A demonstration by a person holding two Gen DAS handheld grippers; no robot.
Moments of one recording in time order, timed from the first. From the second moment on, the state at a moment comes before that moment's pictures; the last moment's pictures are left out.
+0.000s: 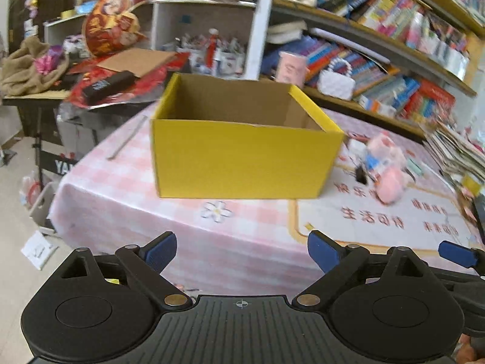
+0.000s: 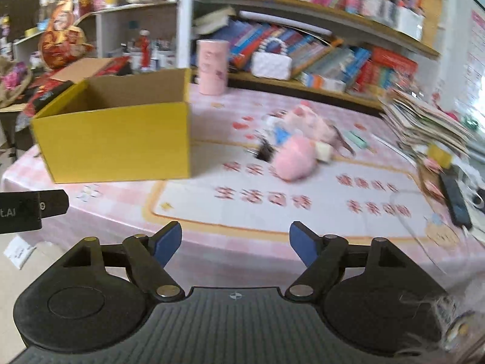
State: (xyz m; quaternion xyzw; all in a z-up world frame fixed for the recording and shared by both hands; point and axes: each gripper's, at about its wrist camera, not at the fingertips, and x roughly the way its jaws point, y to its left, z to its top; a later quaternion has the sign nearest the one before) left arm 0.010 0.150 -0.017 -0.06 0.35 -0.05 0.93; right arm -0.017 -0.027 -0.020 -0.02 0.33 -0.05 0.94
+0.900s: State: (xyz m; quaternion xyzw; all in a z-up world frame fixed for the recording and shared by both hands) left arm 0.078 -0.003 -0.031 -0.01 0.39 -0.16 0.91; right arm 0.024 -0.163 -0.031 0.00 0.37 -0.13 0.92
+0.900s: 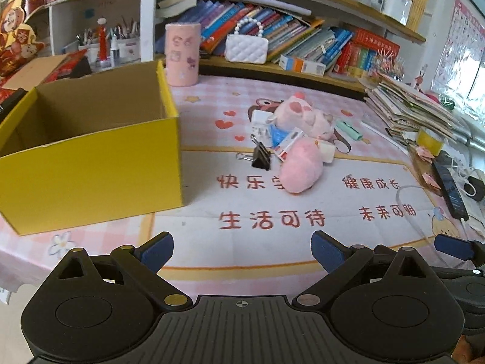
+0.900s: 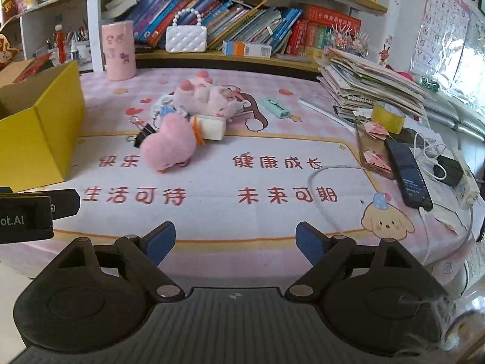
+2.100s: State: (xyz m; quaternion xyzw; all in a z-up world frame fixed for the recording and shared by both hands) left arm 0.173 -0.106 -0.041 -0.01 0.41 -0.10 0.91; right arm 0.136 -0.284 -0.036 0.05 0.35 -0.07 0.93
